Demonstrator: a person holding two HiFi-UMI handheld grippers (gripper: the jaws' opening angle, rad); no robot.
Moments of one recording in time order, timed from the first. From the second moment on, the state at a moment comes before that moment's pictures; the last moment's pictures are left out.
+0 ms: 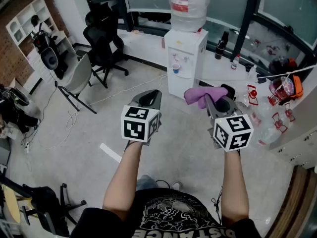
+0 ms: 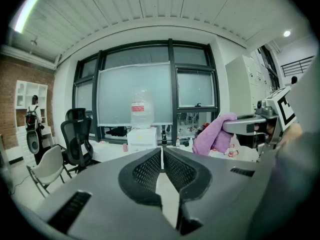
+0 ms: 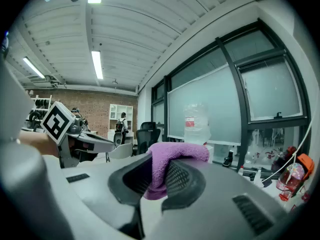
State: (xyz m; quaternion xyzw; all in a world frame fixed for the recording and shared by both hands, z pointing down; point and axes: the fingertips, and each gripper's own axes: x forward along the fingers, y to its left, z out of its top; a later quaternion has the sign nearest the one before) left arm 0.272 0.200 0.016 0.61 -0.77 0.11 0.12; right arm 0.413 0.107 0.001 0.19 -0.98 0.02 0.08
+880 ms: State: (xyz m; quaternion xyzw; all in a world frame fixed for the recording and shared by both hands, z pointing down) left arm 0.168 0.139 0.028 0.64 -0.75 0.10 0.13; right arm 0.304 0.068 0.016 0.20 -0.98 0.03 0.09
